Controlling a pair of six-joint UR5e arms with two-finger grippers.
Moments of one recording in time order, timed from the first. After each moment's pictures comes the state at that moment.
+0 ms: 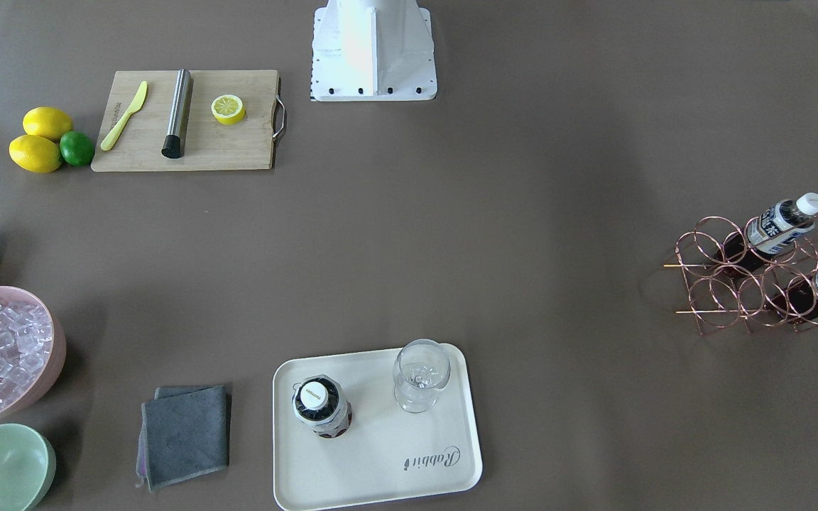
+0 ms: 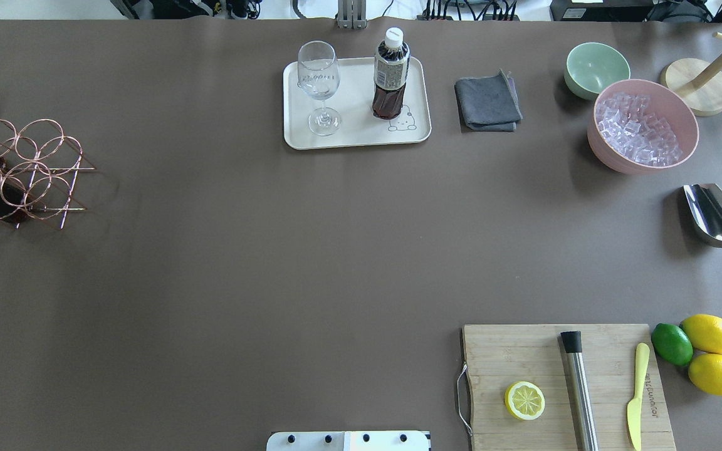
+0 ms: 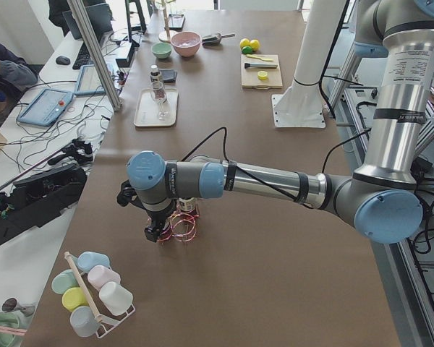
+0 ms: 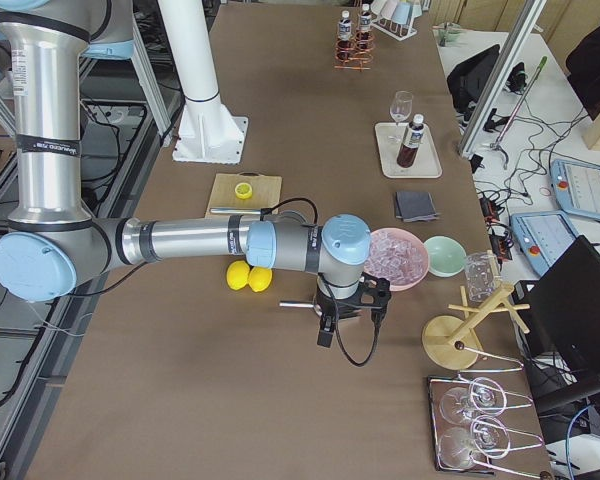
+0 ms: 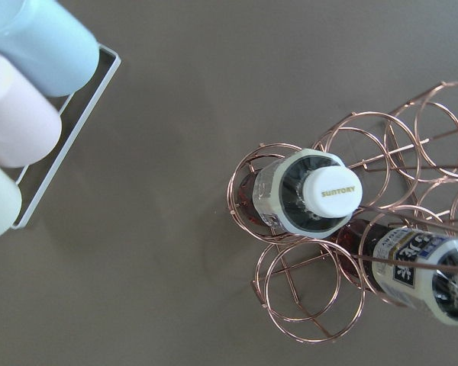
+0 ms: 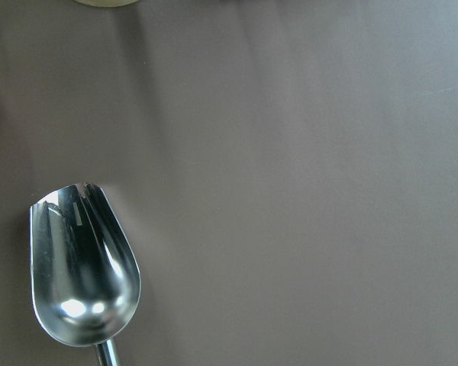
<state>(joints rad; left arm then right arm) -1.63 -1.70 -1.60 -1.43 -2.45 0.34 1.59 -1.62 1.73 -1.72 2.27 0.16</state>
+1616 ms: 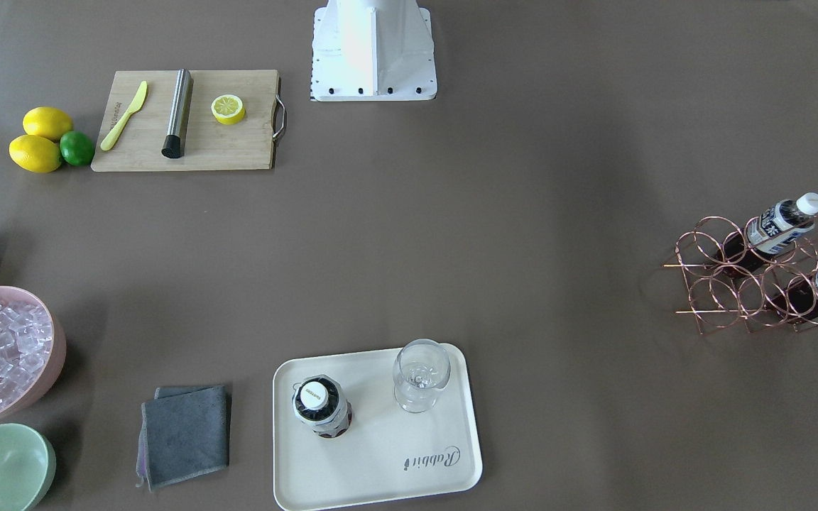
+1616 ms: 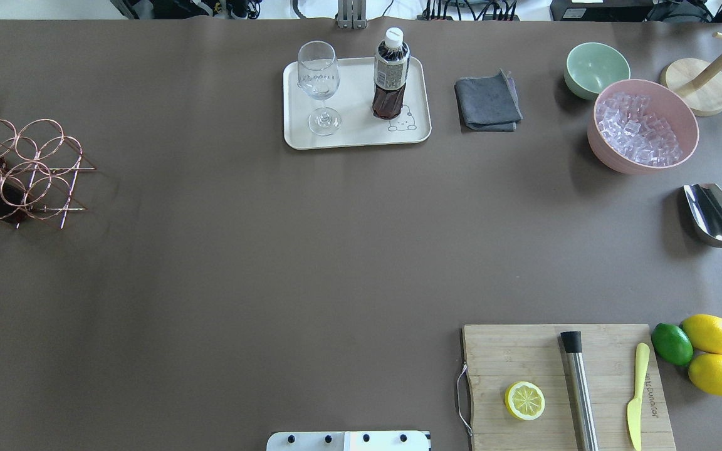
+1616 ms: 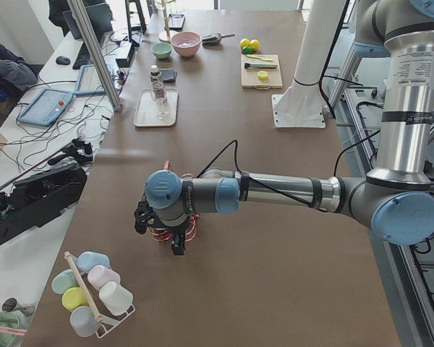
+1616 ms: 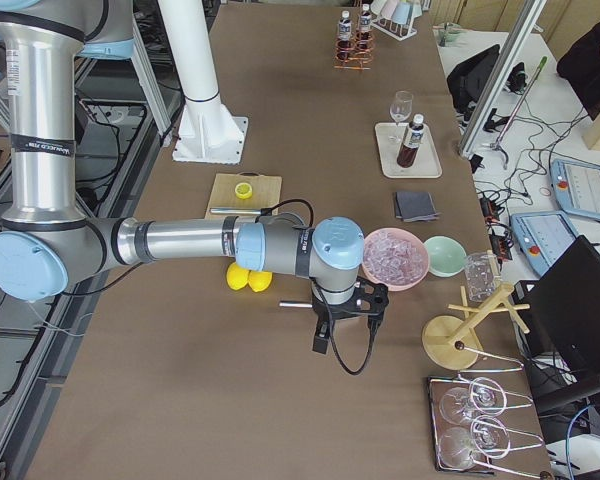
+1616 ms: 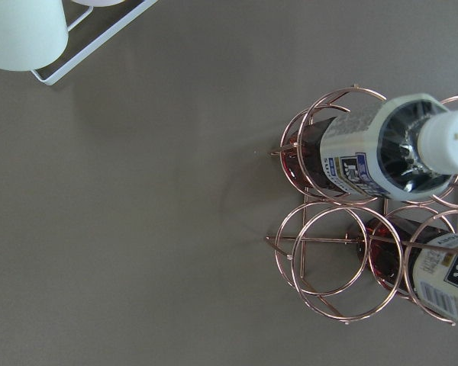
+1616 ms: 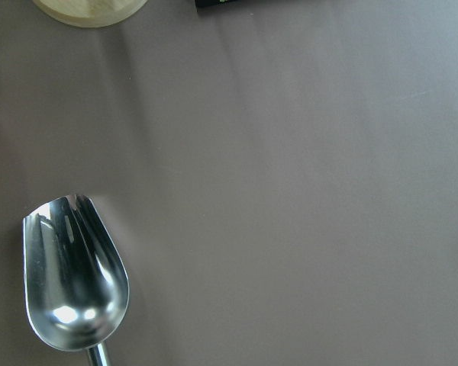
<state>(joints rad) -1.61 -1.61 -1.61 -1.47 -2.45 0.00 1.65 -1.63 1.74 -1.72 2.28 0.16</state>
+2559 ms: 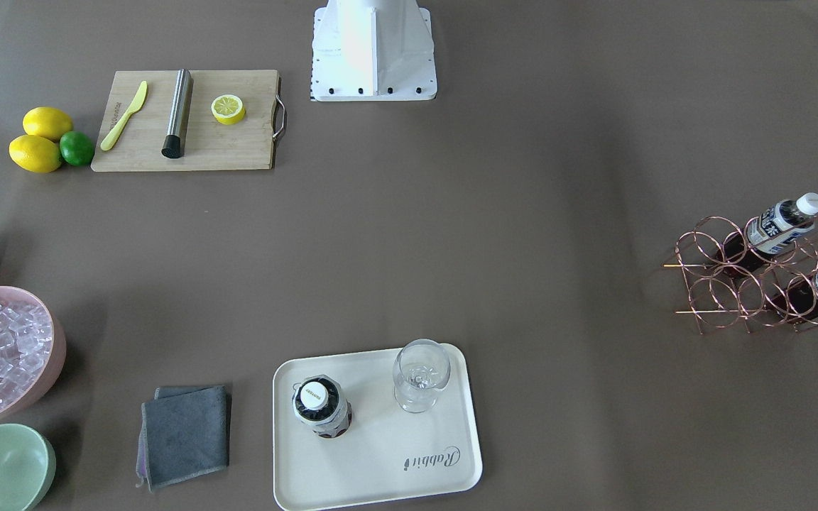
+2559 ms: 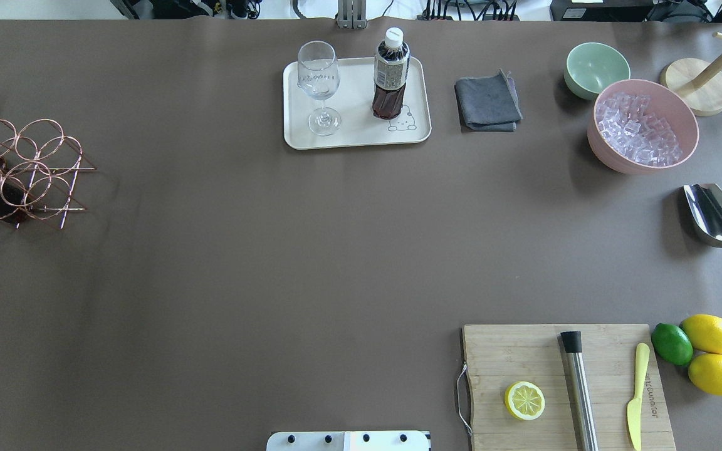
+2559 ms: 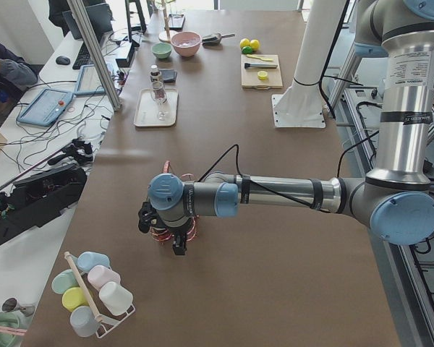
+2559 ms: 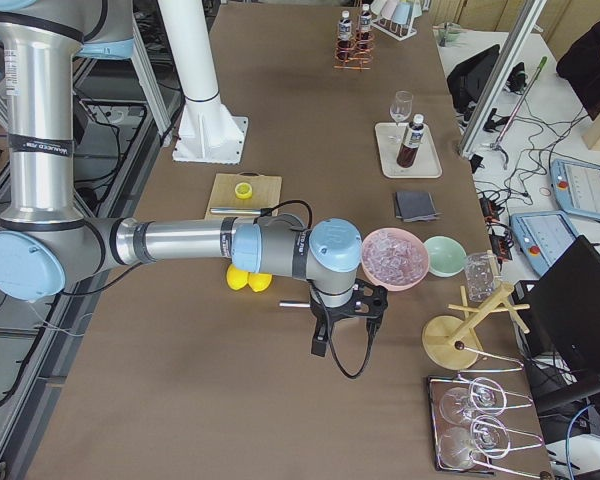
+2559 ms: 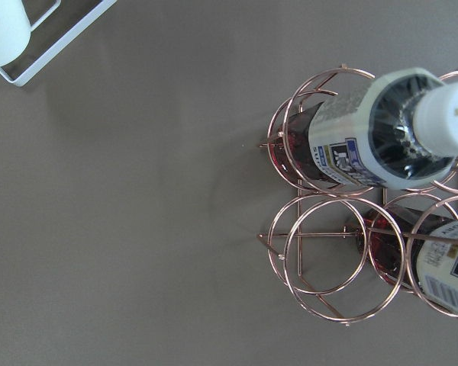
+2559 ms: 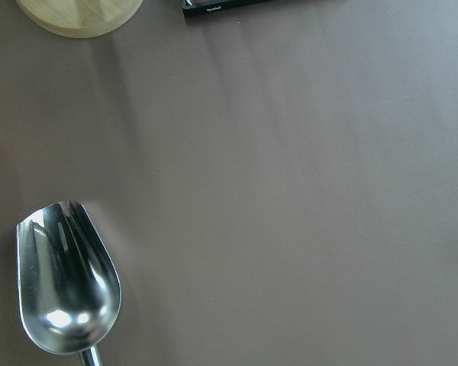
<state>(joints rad) -1.56 -1.59 -1.59 -1.53 -2.45 0.00 1.66 -1.63 1.74 -1.72 2.27 0.15</state>
